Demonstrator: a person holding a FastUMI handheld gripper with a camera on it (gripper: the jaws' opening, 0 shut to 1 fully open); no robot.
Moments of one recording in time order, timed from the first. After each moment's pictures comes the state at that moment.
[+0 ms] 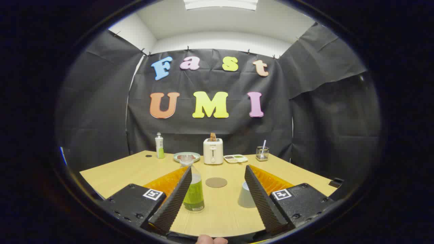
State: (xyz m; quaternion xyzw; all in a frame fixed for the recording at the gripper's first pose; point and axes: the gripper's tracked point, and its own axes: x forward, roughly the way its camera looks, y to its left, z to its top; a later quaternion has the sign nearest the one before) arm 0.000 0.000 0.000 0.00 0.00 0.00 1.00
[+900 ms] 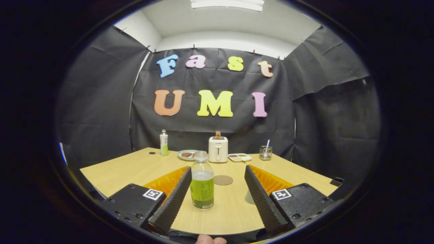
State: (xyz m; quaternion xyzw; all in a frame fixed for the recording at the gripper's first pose) arm -0.009 0.028 -0.006 -0.02 0.00 0.01 1.00
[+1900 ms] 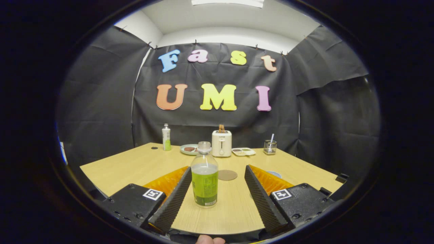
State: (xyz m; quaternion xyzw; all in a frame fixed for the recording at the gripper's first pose) arm 0.007 0.036 -0.031 -0.02 0.03 0.02 1.00
